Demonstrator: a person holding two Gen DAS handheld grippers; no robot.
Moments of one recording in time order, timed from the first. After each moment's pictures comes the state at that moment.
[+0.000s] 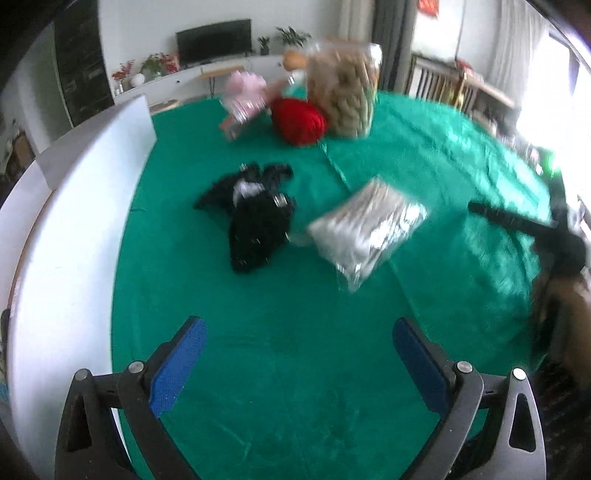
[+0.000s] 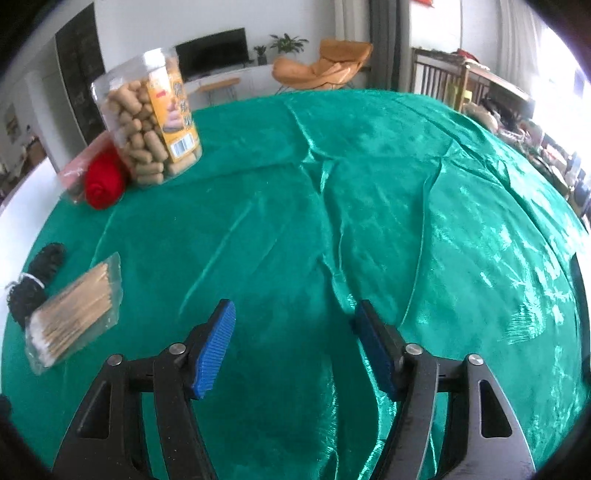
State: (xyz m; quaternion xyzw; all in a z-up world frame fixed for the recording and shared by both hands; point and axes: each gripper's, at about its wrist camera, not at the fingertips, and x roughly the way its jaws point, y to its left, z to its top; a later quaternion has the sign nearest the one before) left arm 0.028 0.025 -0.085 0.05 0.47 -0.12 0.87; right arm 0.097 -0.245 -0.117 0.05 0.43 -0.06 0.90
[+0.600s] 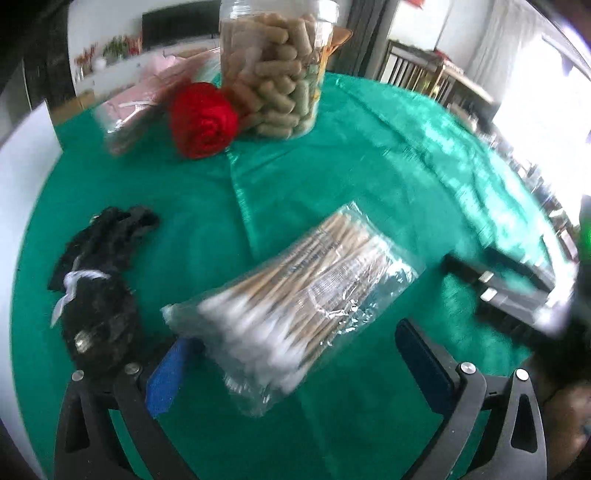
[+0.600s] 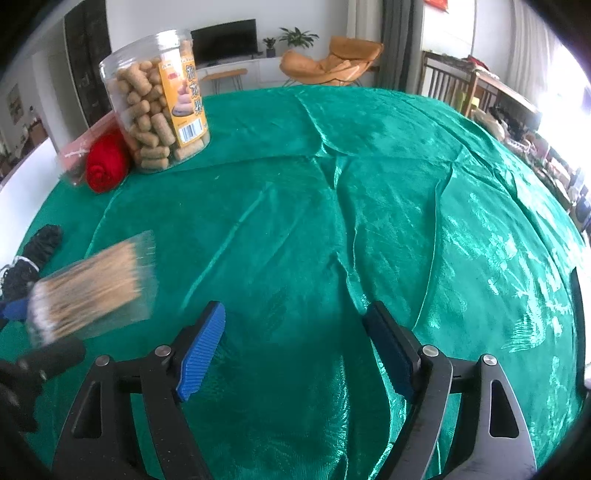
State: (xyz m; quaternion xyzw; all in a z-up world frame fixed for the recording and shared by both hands) left arm 0.121 -0.056 -0.108 -0.01 0.50 -0.19 0.84; right arm 0.094 -0.233 -0.121 0.03 0.44 -0.05 0.89
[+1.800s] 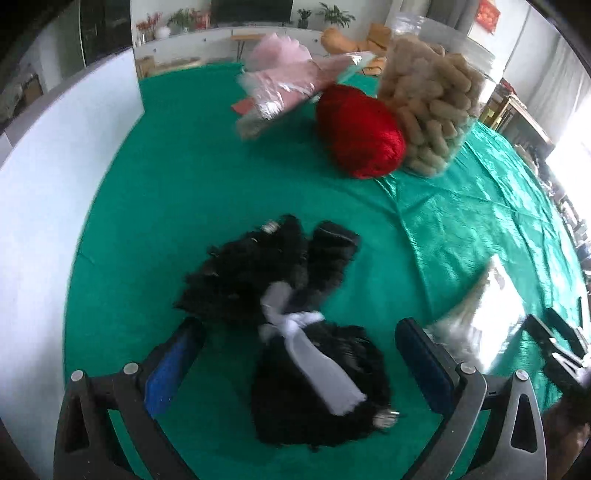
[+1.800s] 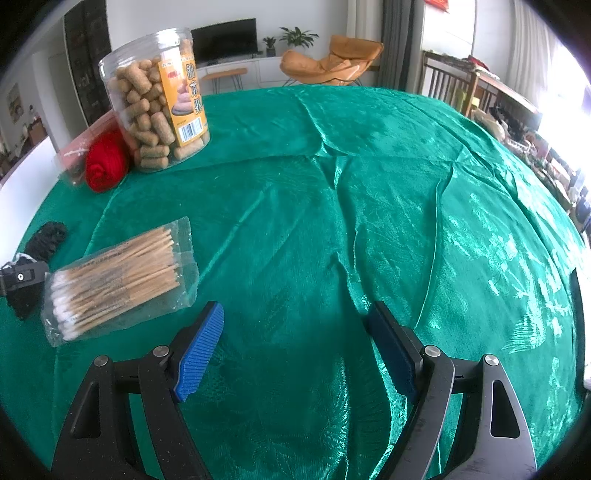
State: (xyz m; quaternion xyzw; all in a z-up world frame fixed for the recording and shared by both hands) left arm 0.177 0.029 -0.116 -0.03 0.51 -0.08 0.85; right arm 0.093 -0.231 -0.120 0.03 0.44 -0.05 0.89
